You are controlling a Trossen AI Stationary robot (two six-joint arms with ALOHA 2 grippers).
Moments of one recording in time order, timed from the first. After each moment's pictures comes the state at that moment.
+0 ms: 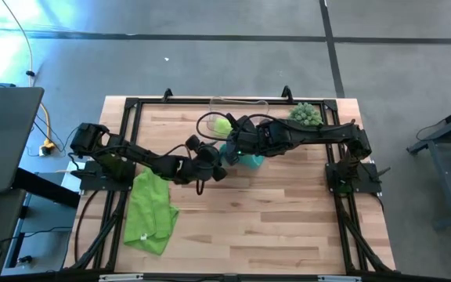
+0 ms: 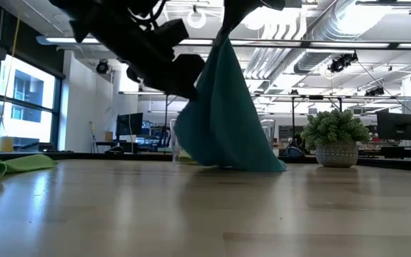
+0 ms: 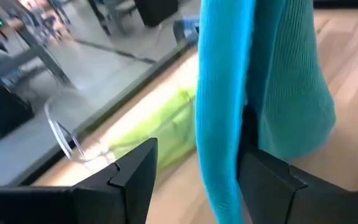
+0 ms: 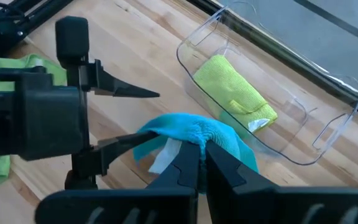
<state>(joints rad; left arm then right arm) -0.04 1.66 0.85 0.16 -0.93 -0.22 0.09 1.86 2.01 -1.26 0.53 0.83</state>
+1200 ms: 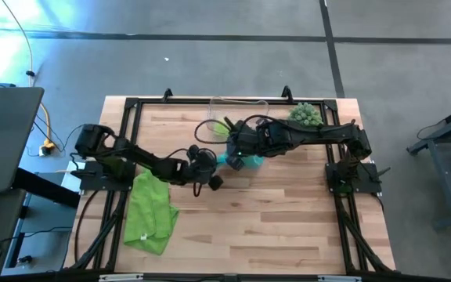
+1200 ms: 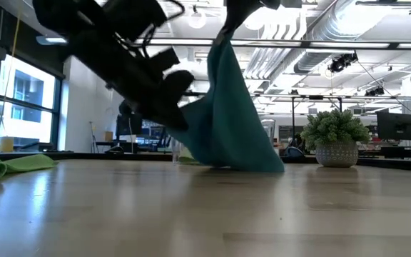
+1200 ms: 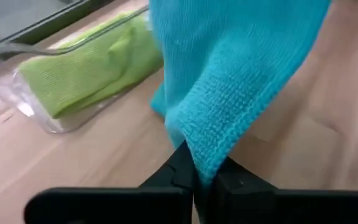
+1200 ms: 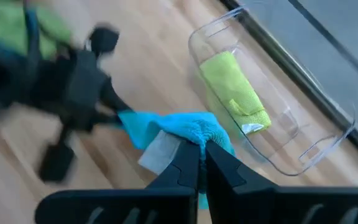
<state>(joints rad) -0.05 1.69 0.75 0.20 -0.68 -0.46 0.10 1.86 2.01 -1.29 0.47 0.58</state>
